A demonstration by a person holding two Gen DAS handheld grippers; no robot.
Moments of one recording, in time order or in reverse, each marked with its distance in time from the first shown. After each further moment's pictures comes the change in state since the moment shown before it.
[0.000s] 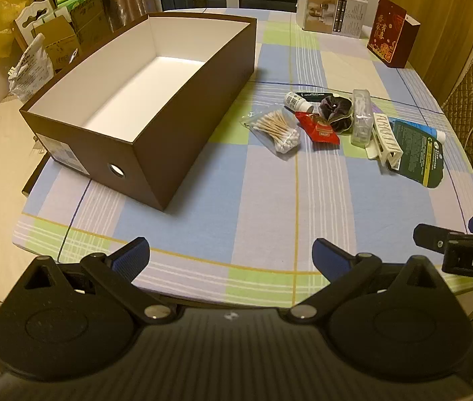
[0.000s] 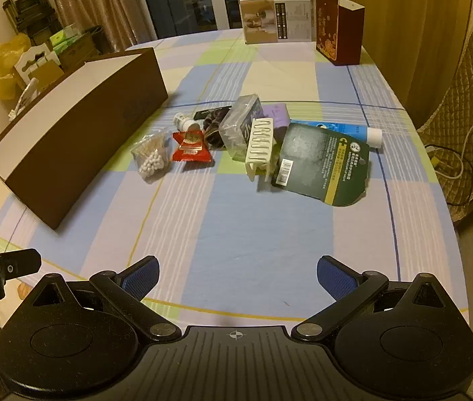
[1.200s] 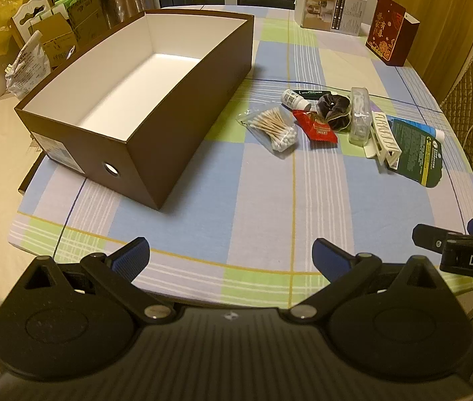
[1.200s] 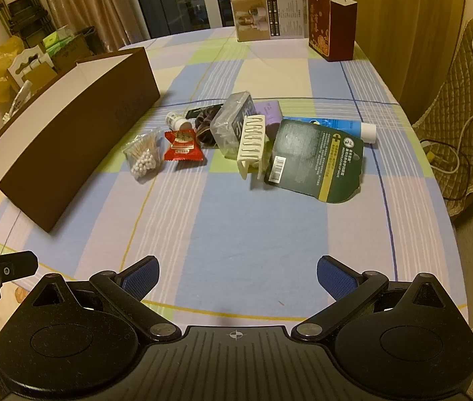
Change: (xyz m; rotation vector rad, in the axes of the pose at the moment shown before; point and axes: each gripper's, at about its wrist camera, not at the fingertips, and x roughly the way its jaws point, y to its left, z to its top) left arm 0.005 -0.002 0.001 -0.004 0.010 -0.010; right arm 0.003 -0.004 0.000 0.012 0.006 -0.009
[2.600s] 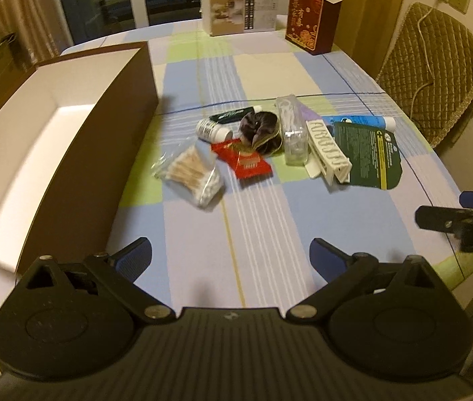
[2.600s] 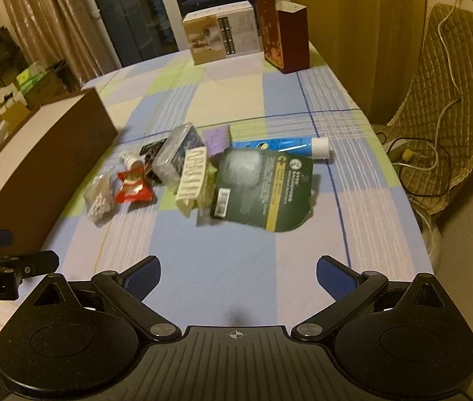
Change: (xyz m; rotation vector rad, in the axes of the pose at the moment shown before) left arm 0.056 -0.048 0.060 0.265 -0.047 -0.193; right arm 0.005 -0.067 0.026 0.123 -0.060 -0.008
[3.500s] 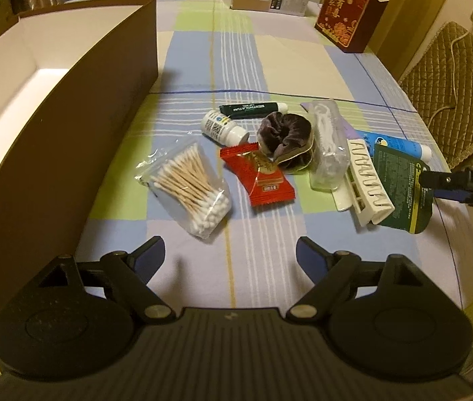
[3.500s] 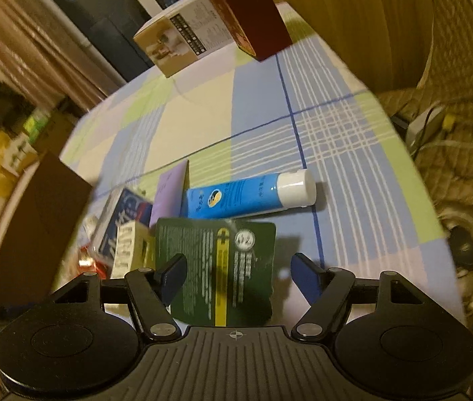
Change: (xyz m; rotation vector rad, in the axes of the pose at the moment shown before) left arm 0.074 0.028 0.032 -0.167 0.086 -0.063; right arm 0.110 -0.115 0.074 0.208 0.066 0.248
